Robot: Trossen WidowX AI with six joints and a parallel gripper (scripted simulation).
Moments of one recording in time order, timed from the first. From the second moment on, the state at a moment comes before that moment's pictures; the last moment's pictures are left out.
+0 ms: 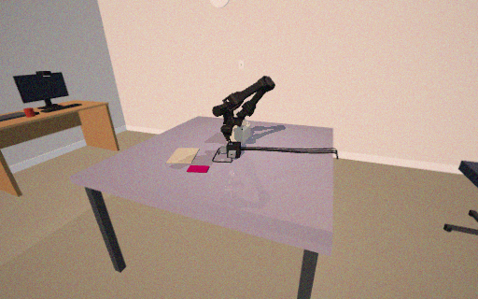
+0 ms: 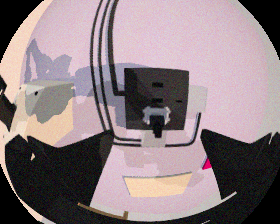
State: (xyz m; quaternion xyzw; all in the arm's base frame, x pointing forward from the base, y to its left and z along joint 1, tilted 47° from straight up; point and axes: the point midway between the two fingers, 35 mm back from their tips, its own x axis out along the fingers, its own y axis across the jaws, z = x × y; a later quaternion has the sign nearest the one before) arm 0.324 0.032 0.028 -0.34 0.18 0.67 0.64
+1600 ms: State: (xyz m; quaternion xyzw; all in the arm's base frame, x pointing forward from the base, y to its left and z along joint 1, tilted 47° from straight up) arm 0.322 0.032 0.029 -0.34 0.18 0.67 0.64
